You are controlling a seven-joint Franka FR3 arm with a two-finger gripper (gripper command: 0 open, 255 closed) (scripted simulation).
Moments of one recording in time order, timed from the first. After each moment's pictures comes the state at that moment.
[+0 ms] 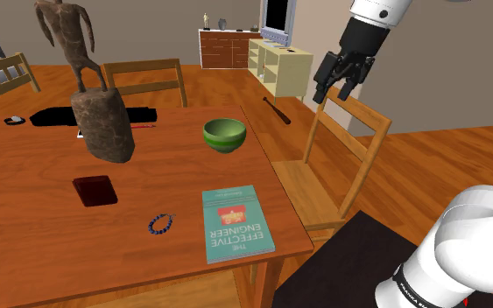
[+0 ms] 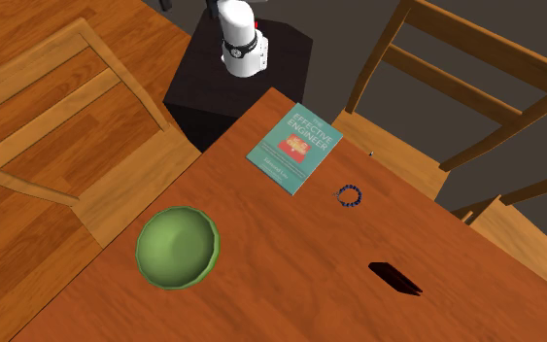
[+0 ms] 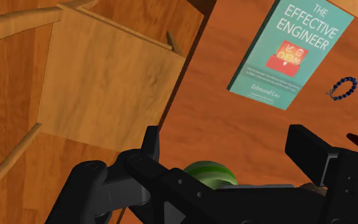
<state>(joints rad) 0.02 -0.81 0.06 -2.27 0.10 1.68 0.16</state>
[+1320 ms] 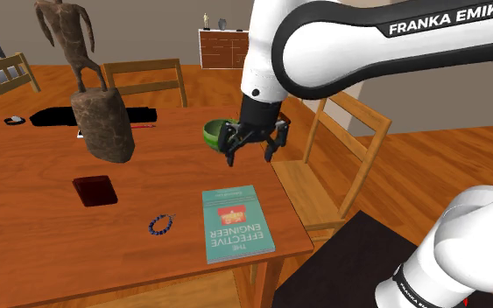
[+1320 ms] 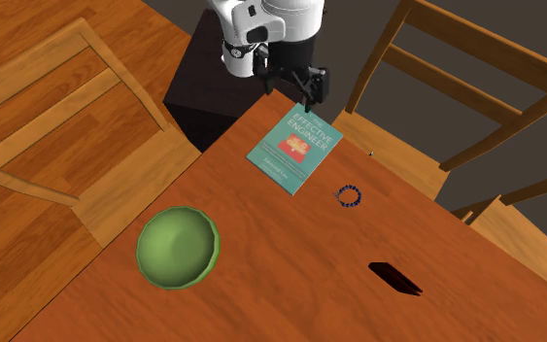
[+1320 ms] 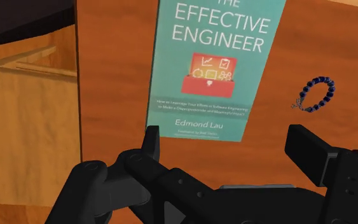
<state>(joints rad) 0.01 -0.46 0.48 -2.26 0.22 1.97 0.71</state>
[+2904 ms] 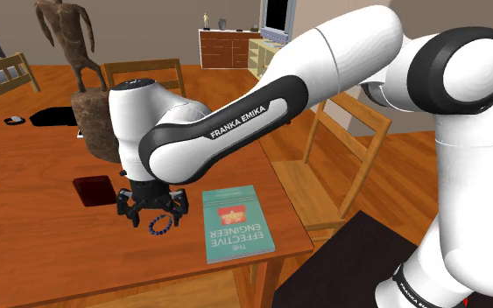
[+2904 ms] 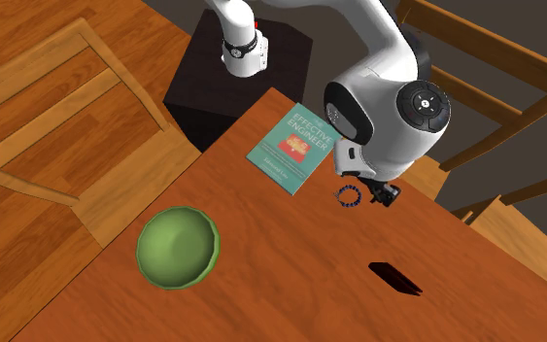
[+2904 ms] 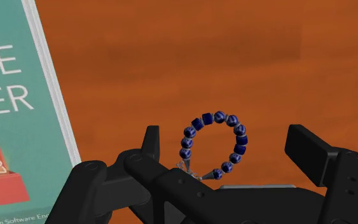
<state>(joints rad) 0.17 0.46 0.66 -1.71 -0.27 2.12 1.49</state>
